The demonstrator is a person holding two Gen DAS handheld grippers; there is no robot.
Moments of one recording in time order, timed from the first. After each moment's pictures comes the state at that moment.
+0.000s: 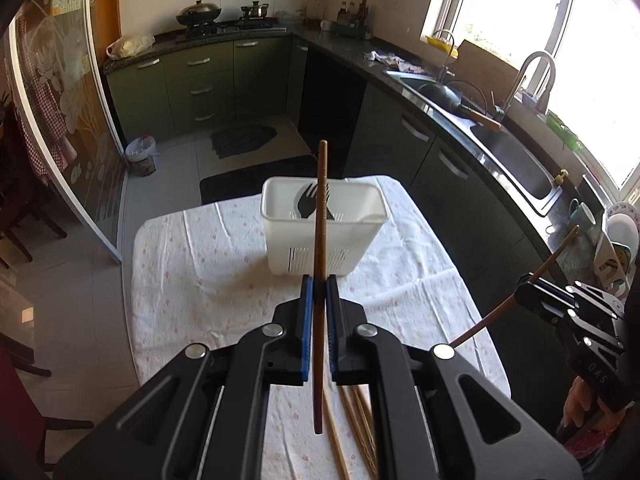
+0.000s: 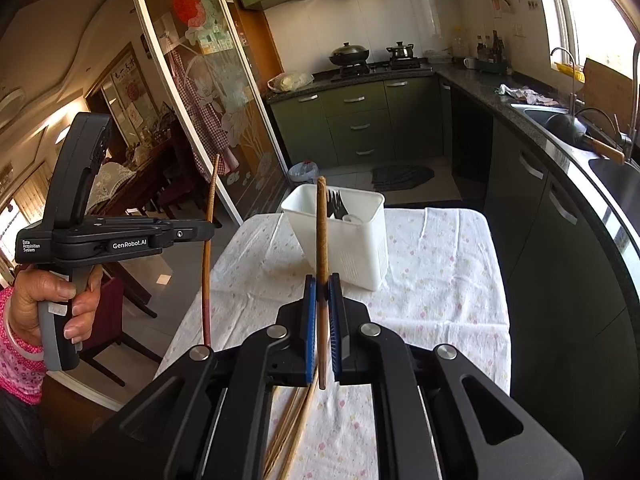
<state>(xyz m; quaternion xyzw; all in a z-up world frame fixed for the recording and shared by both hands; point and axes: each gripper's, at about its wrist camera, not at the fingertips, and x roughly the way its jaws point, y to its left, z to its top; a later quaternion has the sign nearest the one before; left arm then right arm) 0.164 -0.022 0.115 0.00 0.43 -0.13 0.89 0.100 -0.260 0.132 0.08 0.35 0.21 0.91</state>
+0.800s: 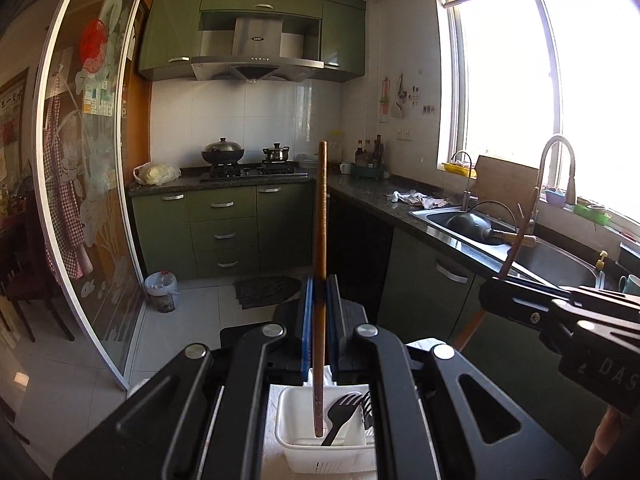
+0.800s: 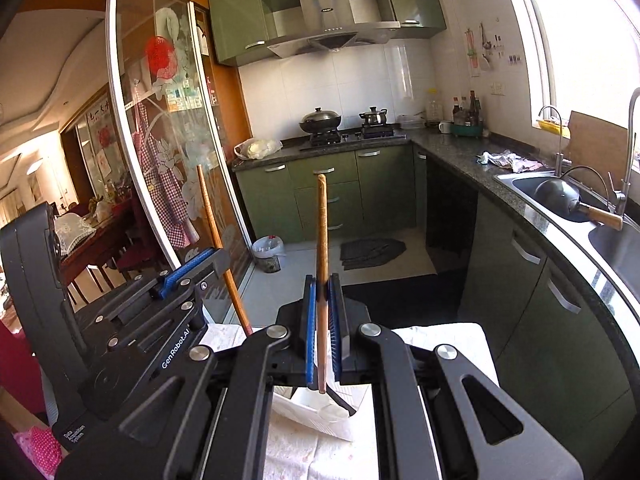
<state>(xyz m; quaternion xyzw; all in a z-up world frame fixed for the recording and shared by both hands) 0.260 -0.045 0.089 0.00 0.18 -0.08 0.98 0.242 -0.209 0.136 0.07 0.25 0.14 0.95</state>
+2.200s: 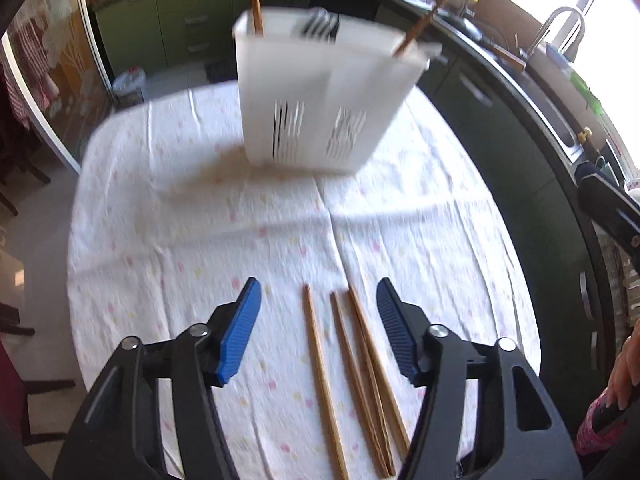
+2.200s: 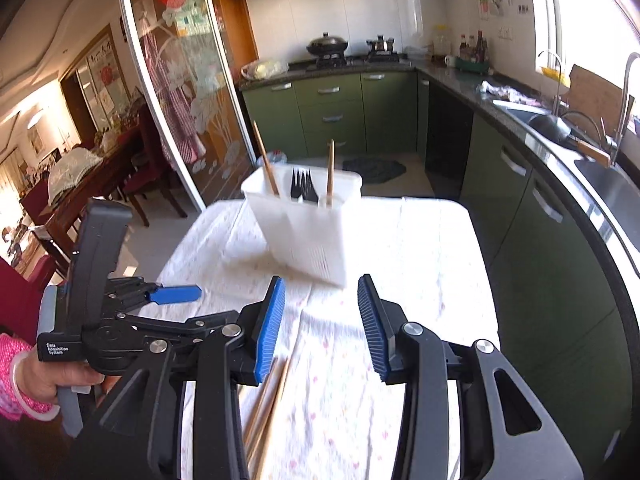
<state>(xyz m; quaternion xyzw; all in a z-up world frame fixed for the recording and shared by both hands) 0.153 -0.035 -0.051 -0.02 0.59 -0.12 0.80 0.104 -0.254 0.063 0.03 0.42 0.17 0.89</state>
